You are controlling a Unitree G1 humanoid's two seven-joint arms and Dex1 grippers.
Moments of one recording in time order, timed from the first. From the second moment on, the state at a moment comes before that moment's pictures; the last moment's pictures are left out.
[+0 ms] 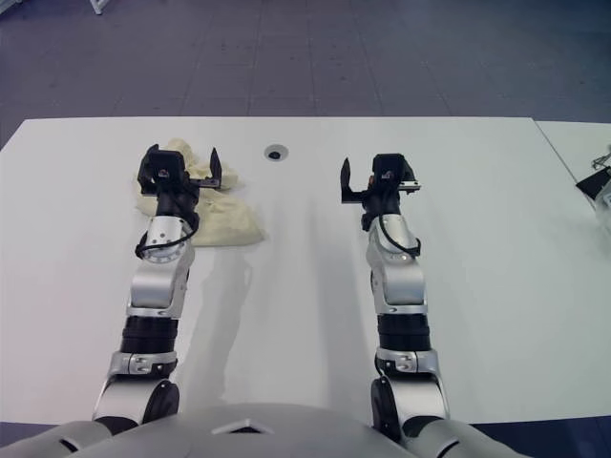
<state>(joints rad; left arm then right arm) -0.29 0.05 0.03 0.02 0.09 0.13 0.09 -0.32 -0.04 -0.06 -0.01 0.01 0.35 -0.04</state>
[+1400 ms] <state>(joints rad) -0.29 0.05 0.03 0.04 0.09 0.09 0.10 -0.32 -0.05 -0.04 0.00 -0.01 0.30 -0.04</state>
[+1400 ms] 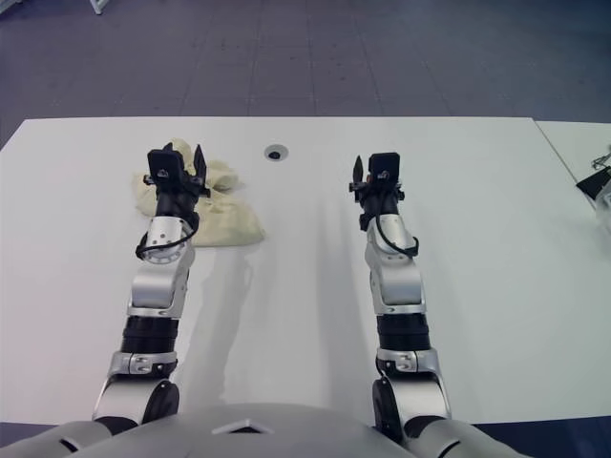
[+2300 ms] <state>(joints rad) -0.46 0.49 -0.12 0.65 0.35 -0.08 -0.11 -0.33 -0.17 0.05 -0.08 -0.01 0.39 0.17</state>
